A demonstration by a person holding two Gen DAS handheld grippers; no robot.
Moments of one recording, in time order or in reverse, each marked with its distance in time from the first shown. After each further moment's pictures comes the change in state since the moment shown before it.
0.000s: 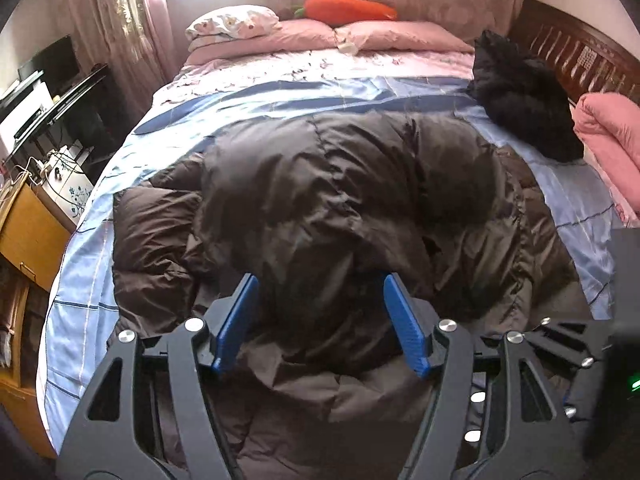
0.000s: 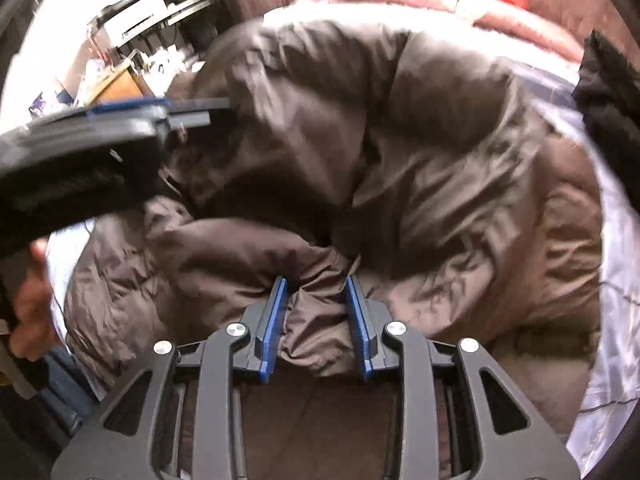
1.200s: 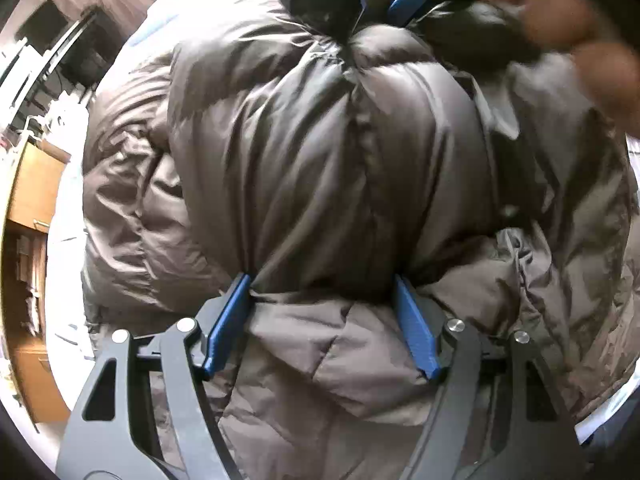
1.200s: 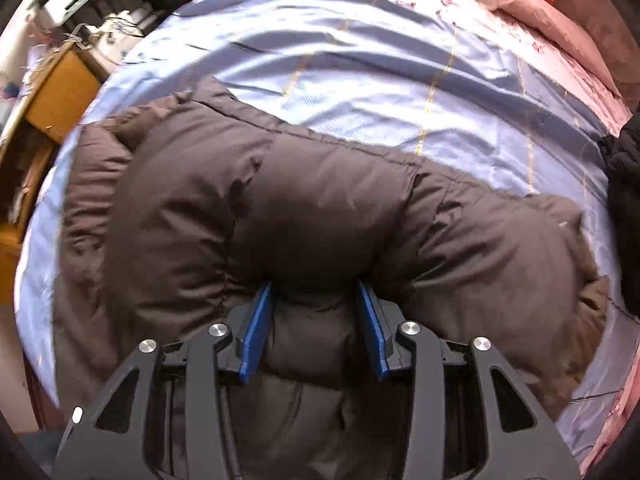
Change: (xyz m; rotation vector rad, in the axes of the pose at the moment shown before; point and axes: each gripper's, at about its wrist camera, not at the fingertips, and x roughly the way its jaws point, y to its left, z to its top) left arm 0.079 -0.011 -0.039 -0.001 0.388 0.098; right arm 0.102 0.004 0.207 0.004 0.213 -0.133
